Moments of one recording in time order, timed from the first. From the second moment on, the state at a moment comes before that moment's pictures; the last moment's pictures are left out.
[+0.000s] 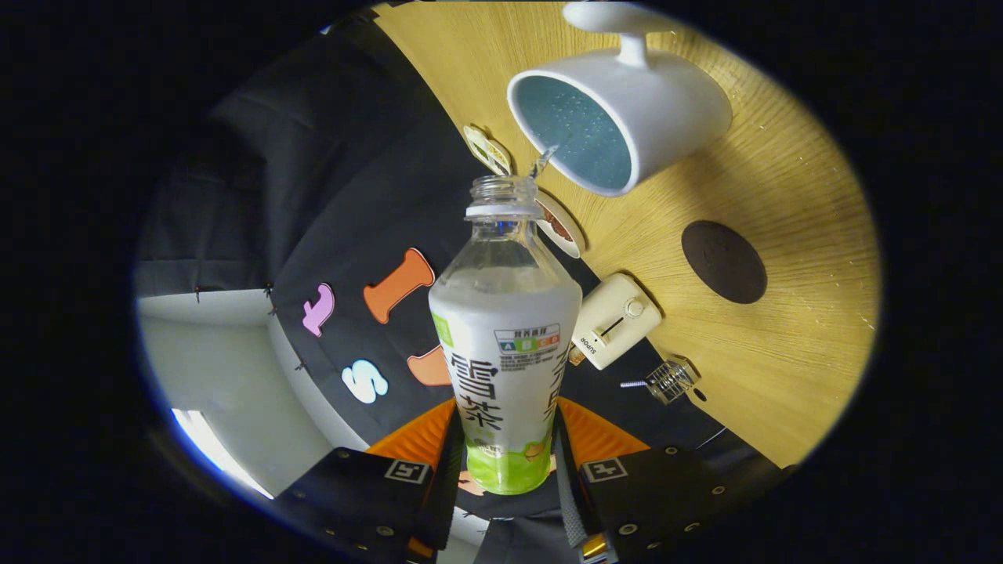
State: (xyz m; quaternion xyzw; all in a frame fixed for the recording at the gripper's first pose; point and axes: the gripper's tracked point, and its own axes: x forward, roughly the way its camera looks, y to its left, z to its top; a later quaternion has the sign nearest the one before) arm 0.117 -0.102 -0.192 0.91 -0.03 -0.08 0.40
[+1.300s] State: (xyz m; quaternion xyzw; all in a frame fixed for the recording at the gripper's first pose) arm 0.110 -0.079 -0.250 0.81 0.05 -0.12 0.57
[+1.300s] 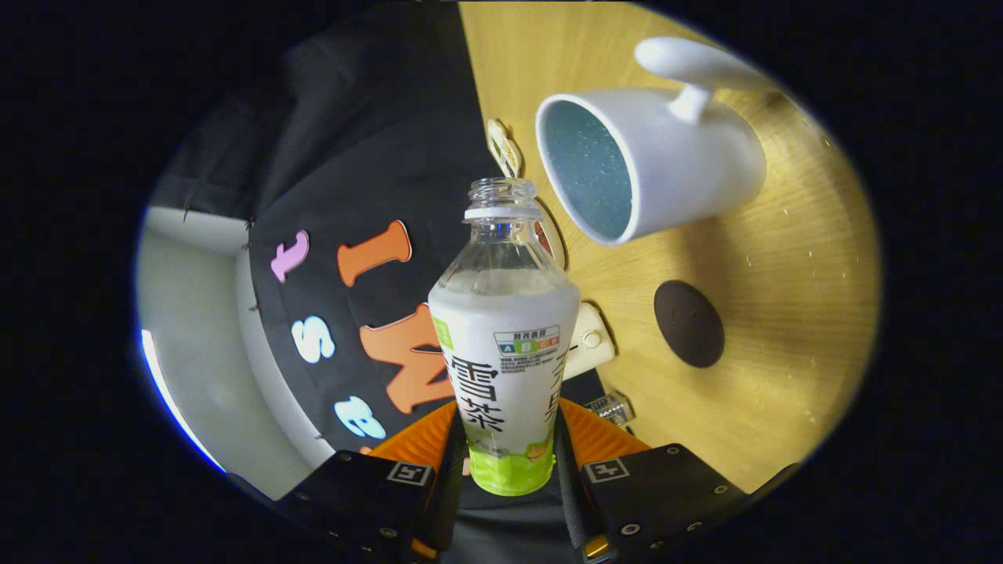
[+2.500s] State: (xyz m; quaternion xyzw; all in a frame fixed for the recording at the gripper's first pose) arm 0.154 -0.089 -0.308 0.17 0.18 -0.08 0.97
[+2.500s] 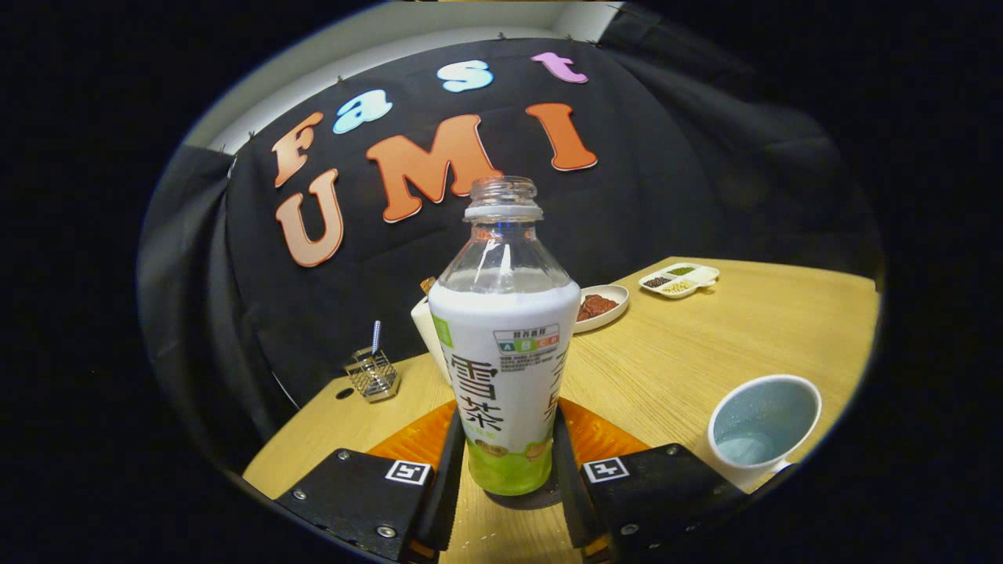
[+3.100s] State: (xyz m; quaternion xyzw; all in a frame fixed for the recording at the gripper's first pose) arm 0.161 -0.077 -0.334 0.04 0.23 -0.07 0.97
